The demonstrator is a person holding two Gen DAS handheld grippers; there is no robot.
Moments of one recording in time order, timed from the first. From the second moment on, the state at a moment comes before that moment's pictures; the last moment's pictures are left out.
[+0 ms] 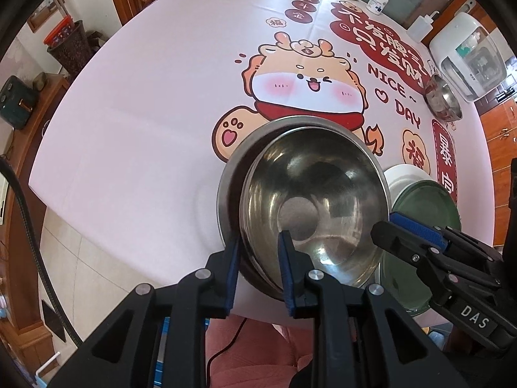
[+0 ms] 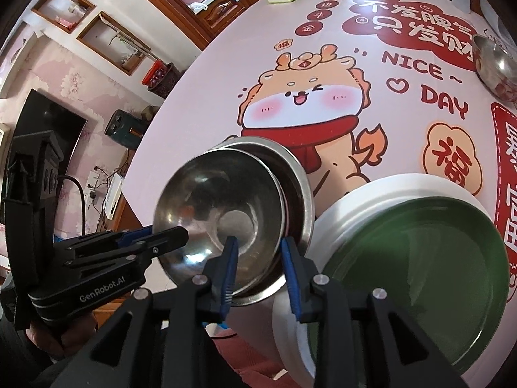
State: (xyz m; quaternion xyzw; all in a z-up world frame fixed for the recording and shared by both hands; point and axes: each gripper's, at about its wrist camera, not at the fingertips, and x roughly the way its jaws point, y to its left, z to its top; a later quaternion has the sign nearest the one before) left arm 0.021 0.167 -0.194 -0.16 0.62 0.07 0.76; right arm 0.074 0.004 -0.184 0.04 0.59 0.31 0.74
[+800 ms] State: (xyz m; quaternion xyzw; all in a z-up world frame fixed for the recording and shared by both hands) left arm 0.051 0.126 -0.143 -0.10 0.57 0.04 0.82; right arm 0.082 -0.057 -0.153 0.09 0.54 0.27 0.79
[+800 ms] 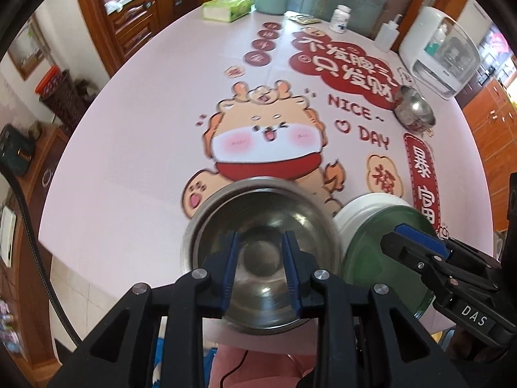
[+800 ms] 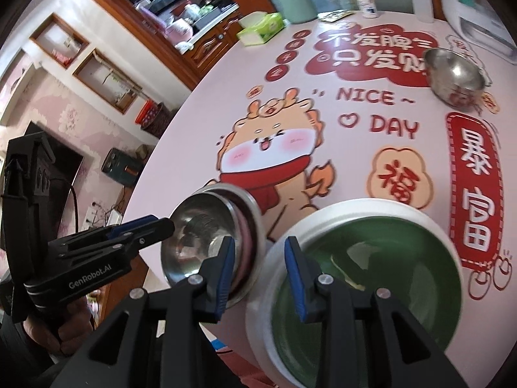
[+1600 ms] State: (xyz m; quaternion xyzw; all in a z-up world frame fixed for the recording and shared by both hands) left arm 0.108 -0.027 -0.112 -0.05 0.53 -0.04 0.85; right arm 0.092 -0.213 -0.136 0.10 0.52 0.19 0.83
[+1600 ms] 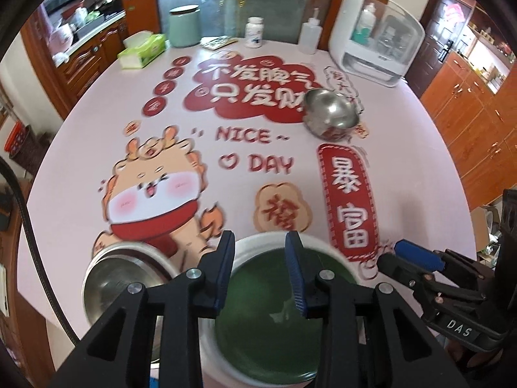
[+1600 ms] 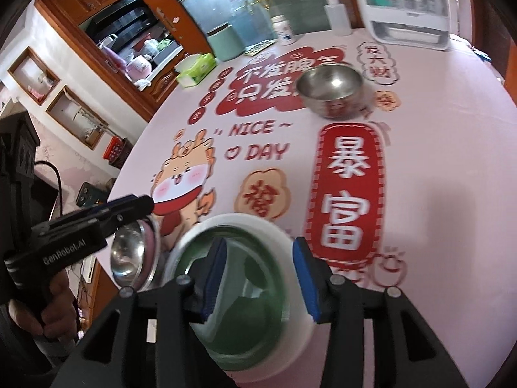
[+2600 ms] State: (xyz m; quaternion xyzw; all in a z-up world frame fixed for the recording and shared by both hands) left arm 0.264 -0.110 -0.074 -0.01 0.50 -0.05 0.86; right arm 0.219 -0.311 -0.083 0.13 0.44 0.15 0.88
